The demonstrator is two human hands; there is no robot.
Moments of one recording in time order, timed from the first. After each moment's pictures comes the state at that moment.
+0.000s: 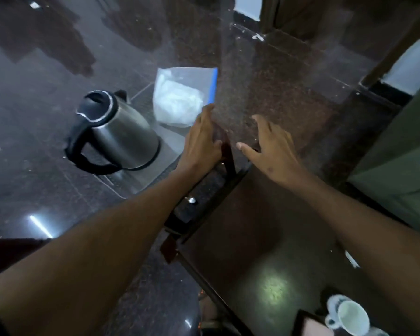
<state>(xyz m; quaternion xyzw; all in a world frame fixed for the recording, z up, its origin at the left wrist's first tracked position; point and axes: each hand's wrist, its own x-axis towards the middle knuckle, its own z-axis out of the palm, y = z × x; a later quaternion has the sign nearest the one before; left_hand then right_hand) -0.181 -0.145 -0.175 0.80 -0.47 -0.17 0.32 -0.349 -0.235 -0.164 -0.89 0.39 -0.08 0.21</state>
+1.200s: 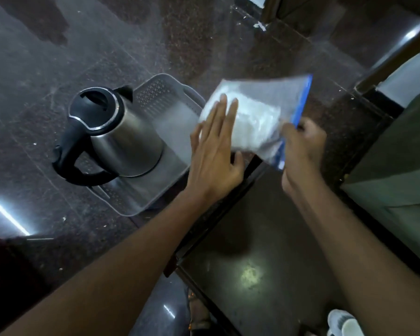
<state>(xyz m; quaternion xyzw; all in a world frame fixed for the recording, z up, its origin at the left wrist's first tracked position) -0.150 -0.137 -0.177 0.78 -0.53 -0.08 0.32 -0.268 -0.249 -0.164 -0.54 0.57 -0.40 0.47</state>
